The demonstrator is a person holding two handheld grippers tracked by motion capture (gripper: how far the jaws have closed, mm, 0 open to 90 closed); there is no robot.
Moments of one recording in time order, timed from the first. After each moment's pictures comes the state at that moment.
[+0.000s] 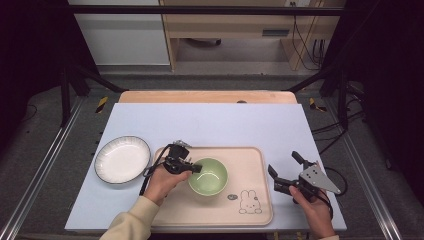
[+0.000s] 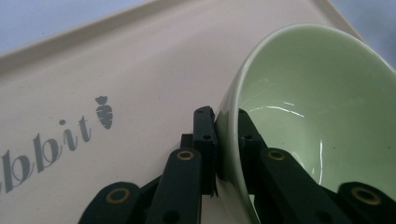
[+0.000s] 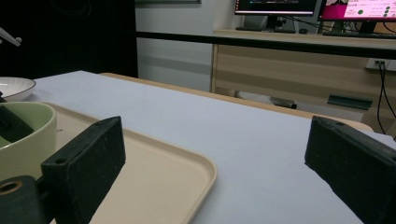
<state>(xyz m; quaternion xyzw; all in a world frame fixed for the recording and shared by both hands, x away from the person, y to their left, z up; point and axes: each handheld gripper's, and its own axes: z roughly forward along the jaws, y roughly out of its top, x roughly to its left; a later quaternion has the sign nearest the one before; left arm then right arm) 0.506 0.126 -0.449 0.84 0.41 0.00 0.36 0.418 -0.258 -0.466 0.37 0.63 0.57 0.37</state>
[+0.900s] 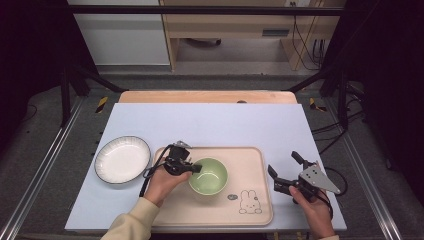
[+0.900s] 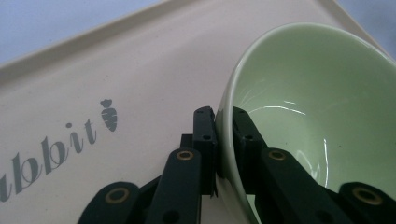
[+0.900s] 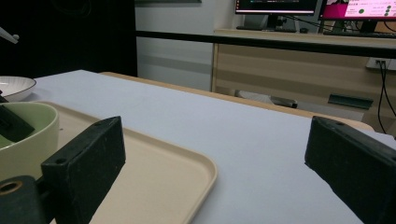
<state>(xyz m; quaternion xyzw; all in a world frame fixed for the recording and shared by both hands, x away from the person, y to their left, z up) 0.505 0.126 -0.449 0.84 0.39 0.03 0.37 0.418 -0.258 -0.466 0.37 0.63 0.57 0.37</state>
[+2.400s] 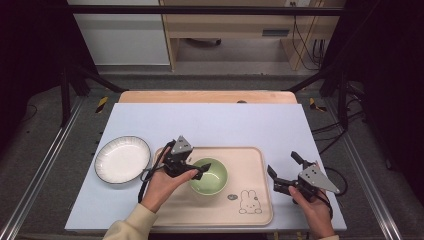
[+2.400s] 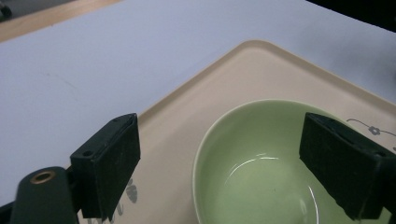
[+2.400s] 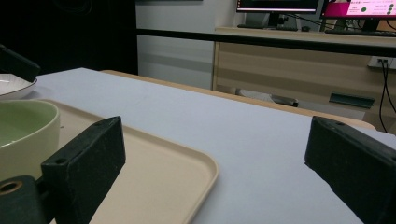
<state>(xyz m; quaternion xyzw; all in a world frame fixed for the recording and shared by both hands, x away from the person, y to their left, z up) 0.481 0.119 -0.416 0.83 0.30 0.16 0.45 0.419 -0.257 -0.467 0.37 0.63 0.57 0.37</state>
